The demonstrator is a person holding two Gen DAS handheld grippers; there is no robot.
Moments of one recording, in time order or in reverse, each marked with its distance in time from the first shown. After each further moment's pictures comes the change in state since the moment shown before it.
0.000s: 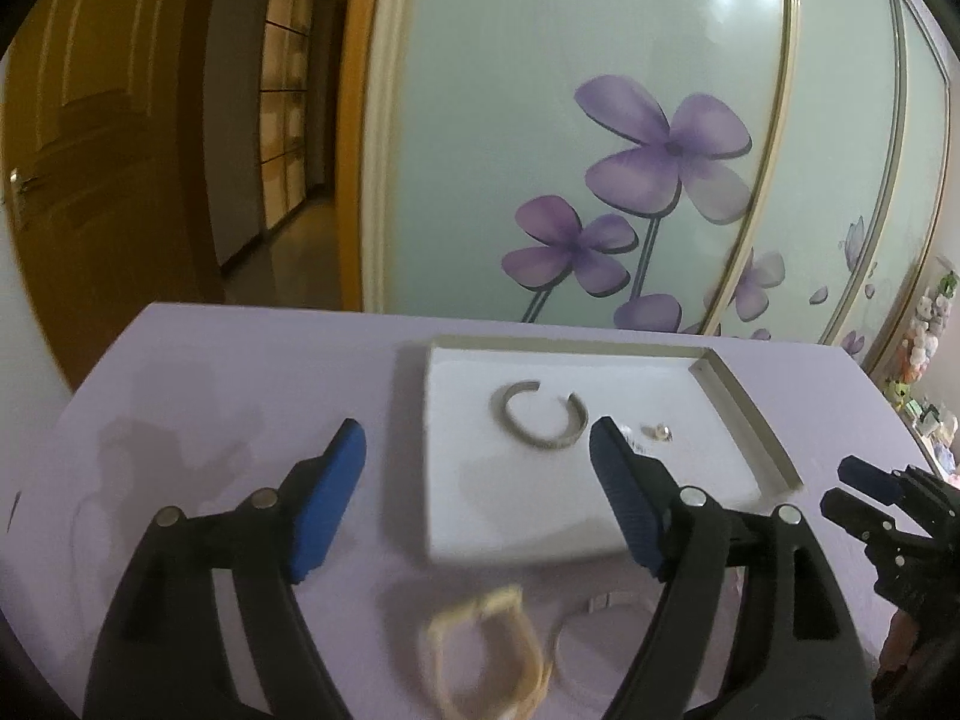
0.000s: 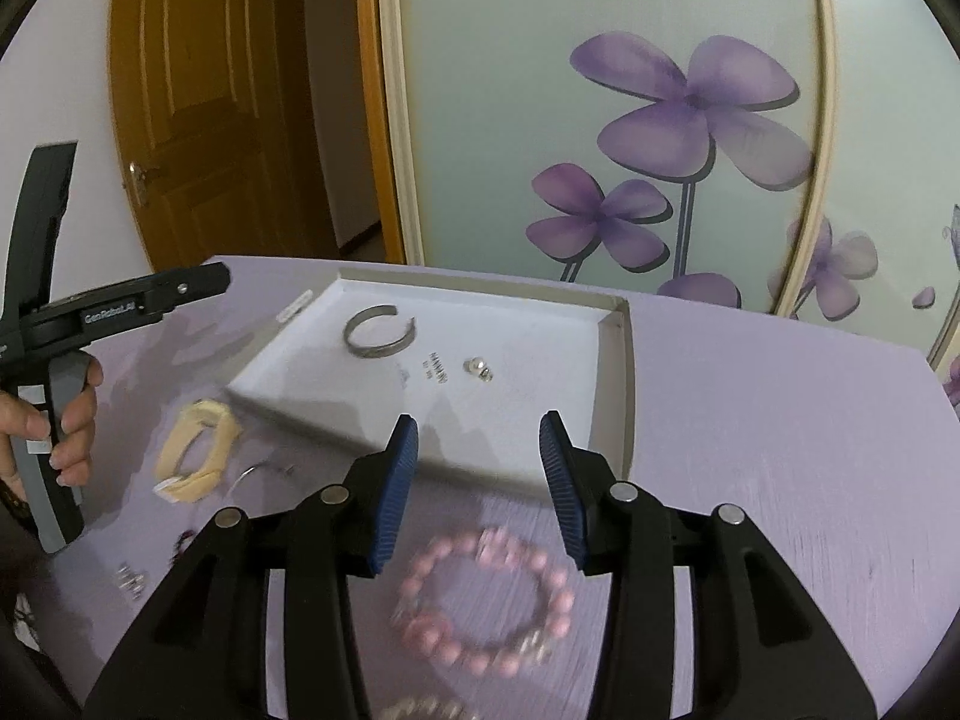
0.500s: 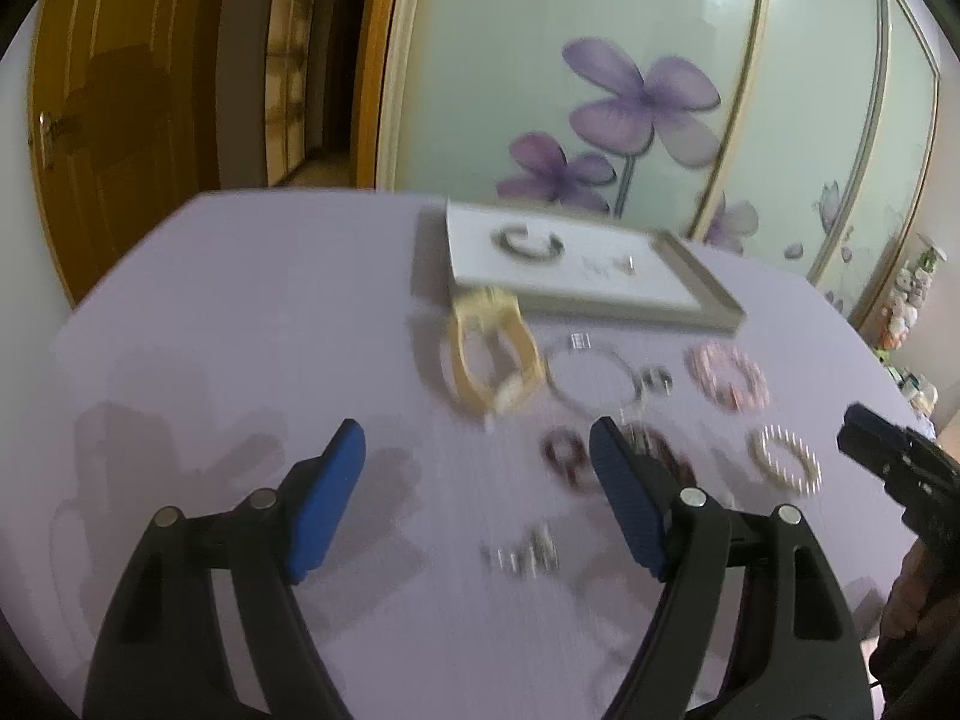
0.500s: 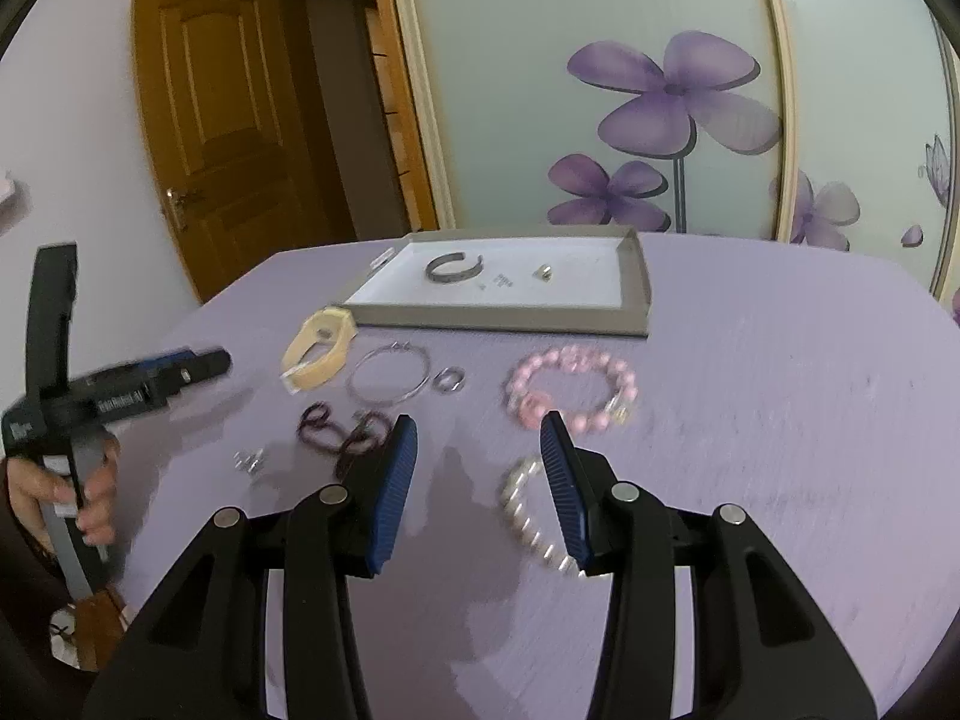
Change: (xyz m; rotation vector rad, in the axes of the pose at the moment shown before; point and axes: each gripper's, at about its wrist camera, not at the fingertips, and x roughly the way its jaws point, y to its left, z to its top) left arm -0.093 0.006 -0.126 -0.007 0.096 -0.028; right arm -0.084 0.038 -0.094 0.080 -0.050 0.063
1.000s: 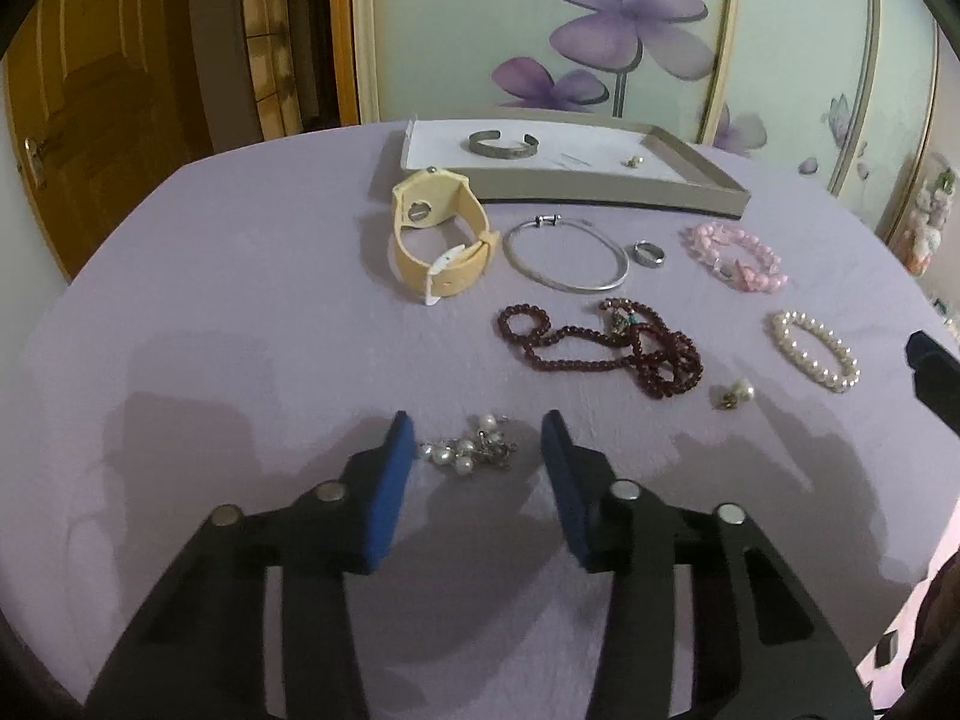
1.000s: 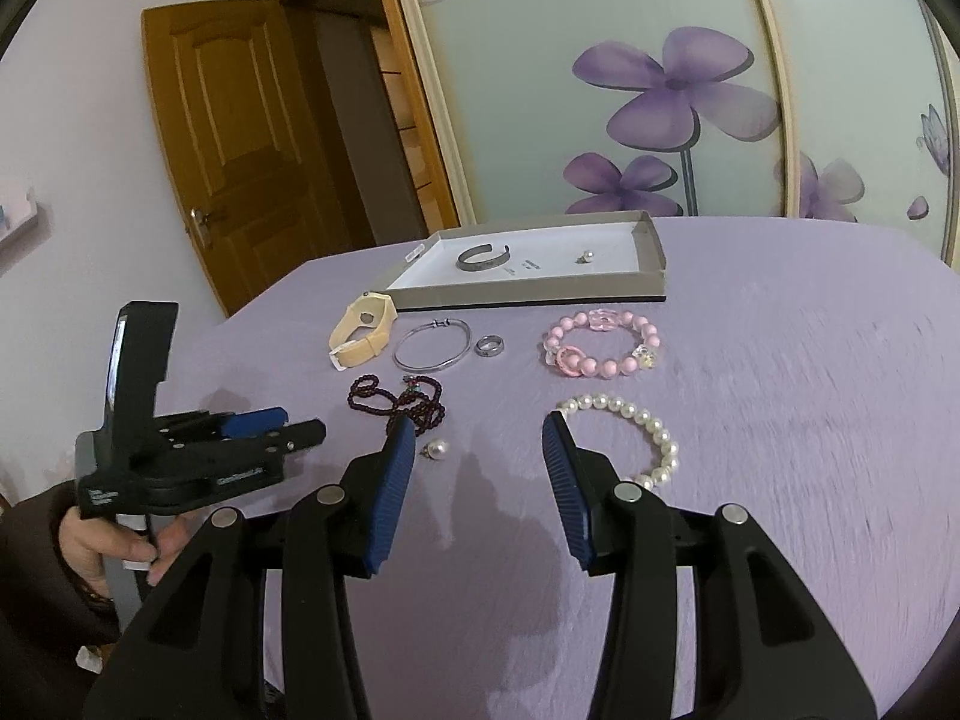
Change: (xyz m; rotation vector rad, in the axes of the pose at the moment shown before) left arm 0.030 -0.041 -0.035 0.107 0.122 0.093; right arm -0.024 0.005 -0.027 0.051 -0.033 0.051
